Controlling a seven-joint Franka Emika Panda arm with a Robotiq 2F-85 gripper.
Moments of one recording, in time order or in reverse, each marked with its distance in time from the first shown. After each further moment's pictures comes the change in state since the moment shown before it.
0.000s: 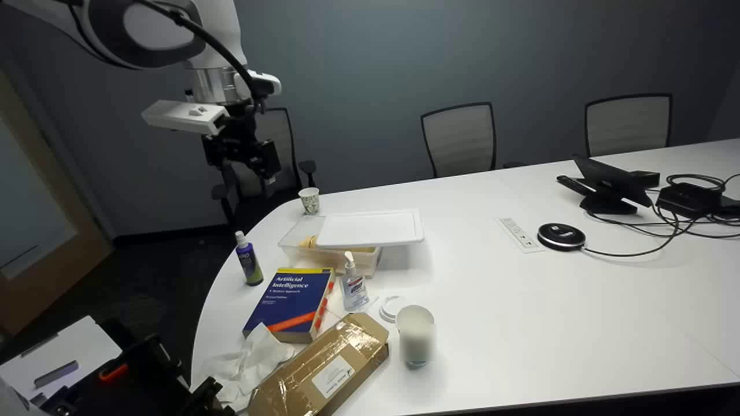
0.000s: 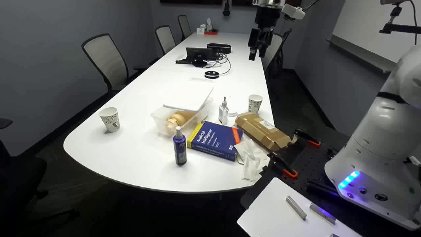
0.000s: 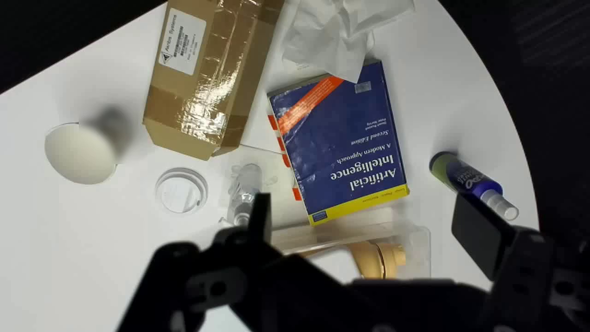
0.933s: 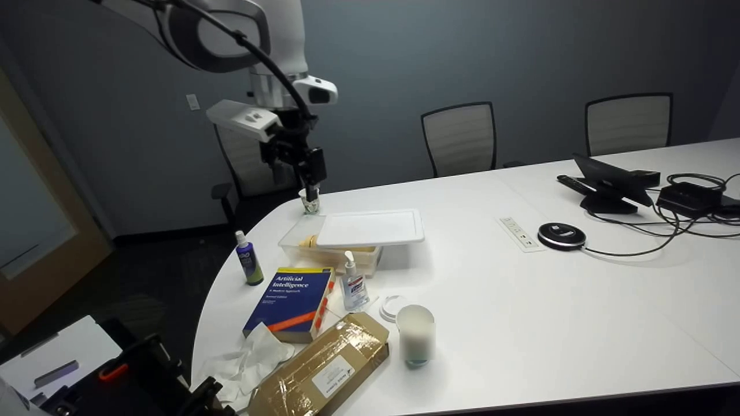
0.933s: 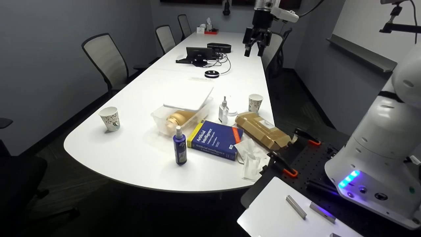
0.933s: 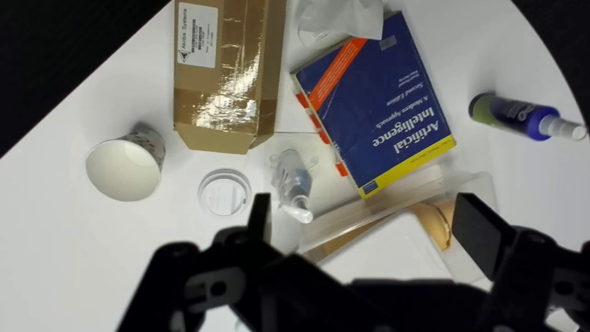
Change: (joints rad) arm -0.080 0.236 -0.052 0.201 0.094 -0.002 0.035
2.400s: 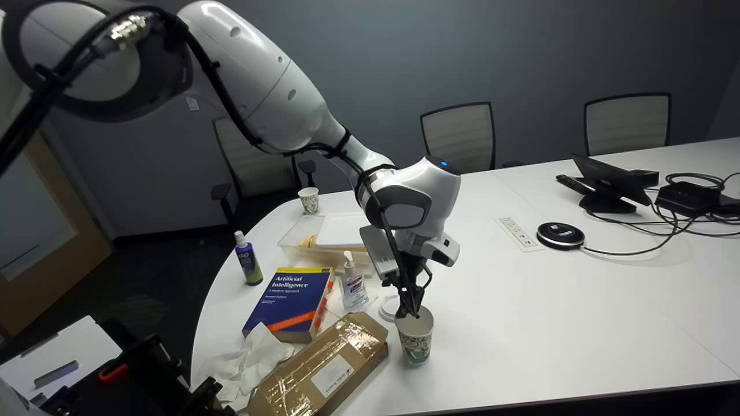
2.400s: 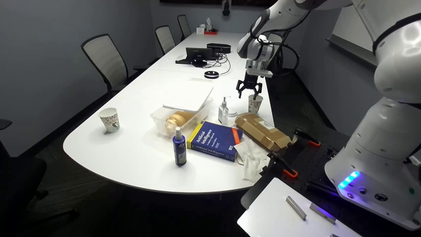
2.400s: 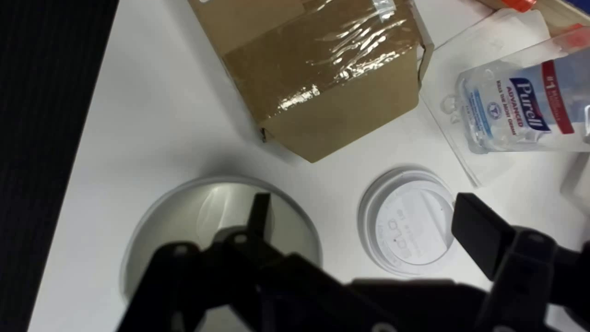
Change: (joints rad) arm -0.328 0.993 0.091 0.707 0.214 0.016 0.227
